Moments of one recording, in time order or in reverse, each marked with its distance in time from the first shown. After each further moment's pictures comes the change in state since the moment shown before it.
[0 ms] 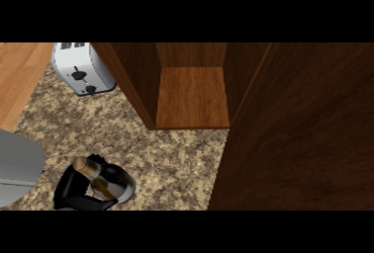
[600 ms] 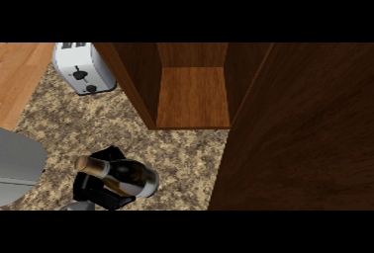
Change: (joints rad) left arm 0.012 -0.095 -0.085 -0.175 0.016 0.021 0.075; right arm 0.019 -0.013 0.012 -0.001 -0.002 -0.024 -0.024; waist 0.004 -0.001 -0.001
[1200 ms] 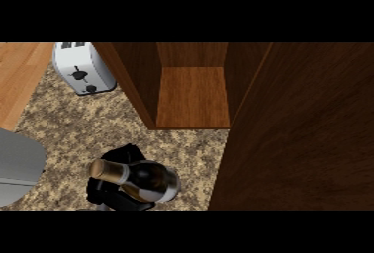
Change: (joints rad) left arm 0.089 -0.042 -0.215 -0.305 0.088 0.128 0.196; right arm 0.039 -0.045 -0.013 -0.002 -0.006 -0.001 -0.052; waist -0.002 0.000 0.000
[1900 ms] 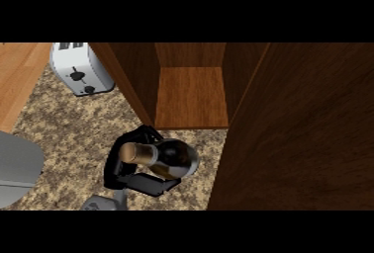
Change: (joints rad) left arm -0.105 -0.003 -0.163 -0.101 -0.013 0.362 0.091; right arm 0.087 -0.046 -0.005 -0.005 -0.017 0.014 -0.095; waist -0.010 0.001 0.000
